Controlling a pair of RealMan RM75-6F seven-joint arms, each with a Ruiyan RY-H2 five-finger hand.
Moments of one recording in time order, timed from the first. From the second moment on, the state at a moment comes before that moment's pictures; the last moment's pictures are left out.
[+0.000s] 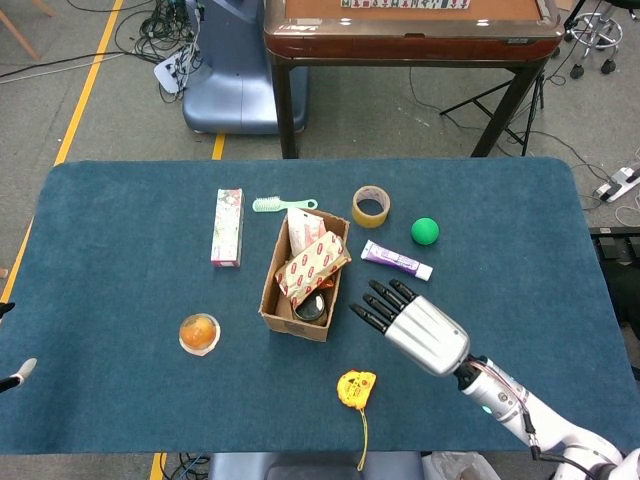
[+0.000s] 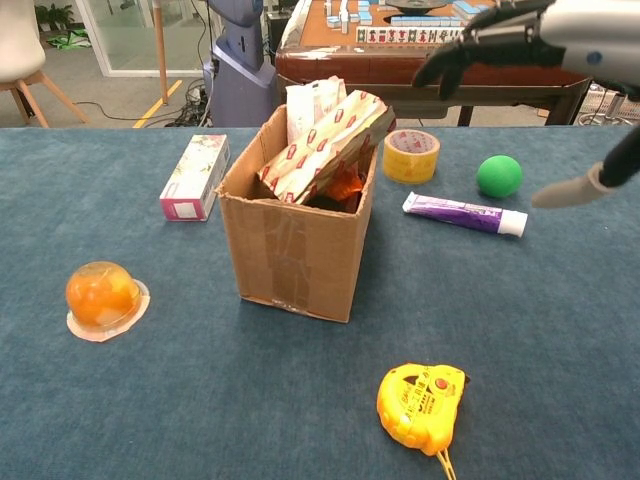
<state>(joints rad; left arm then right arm) -0.03 -1.05 -0.11 -1.67 1.37 1.55 0.10 0.66 -1.06 -0.10 -1.94 -1.73 1.26 -0.52</state>
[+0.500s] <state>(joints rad) -0.03 -1.04 -0.12 -1.67 1.35 1.54 0.10 0.62 -1.16 -0.17 -1.76 -1.92 1.22 -0.30</state>
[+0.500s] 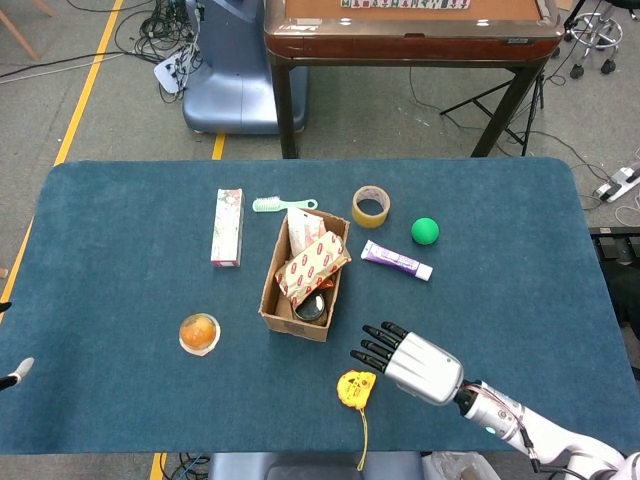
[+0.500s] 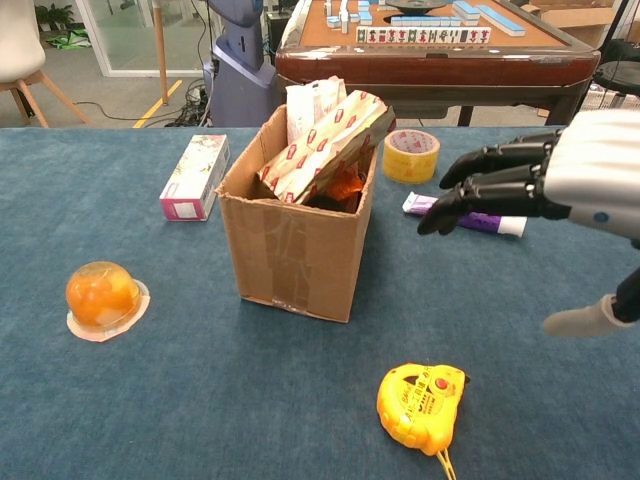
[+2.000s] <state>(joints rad) -0.02 -0.98 -0.12 -1.72 1.26 1.50 0.09 0.70 -1.44 -0.14 -1.50 -1.87 0.98 -0.09</state>
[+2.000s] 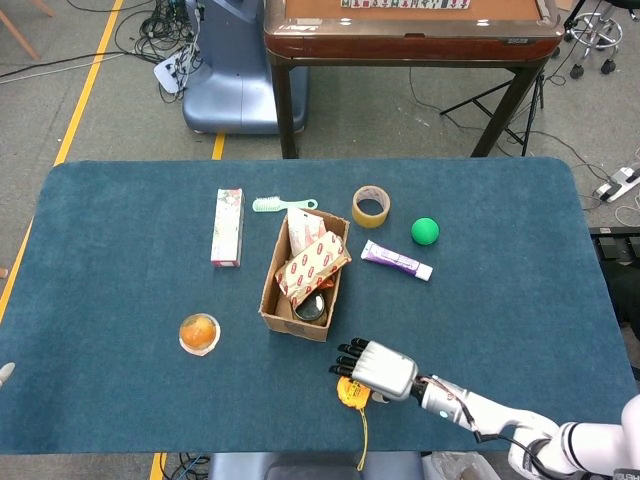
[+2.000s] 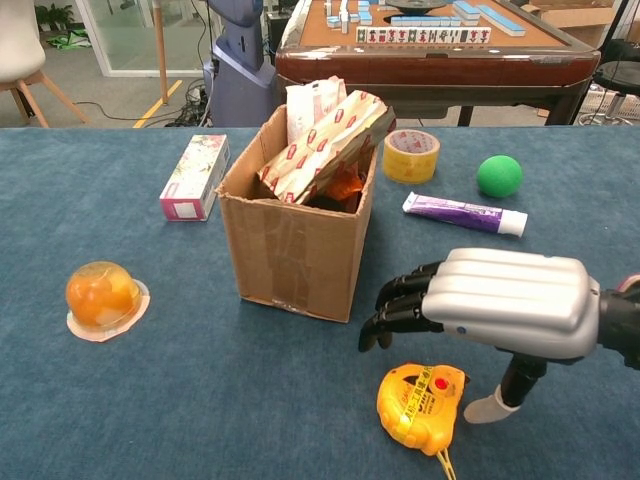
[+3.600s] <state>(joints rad) -0.01 -0.97 -0.13 -1.71 1.27 1.52 0.06 0.76 -1.48 -0.13 -1.52 -1.79 0.90 -0.14</state>
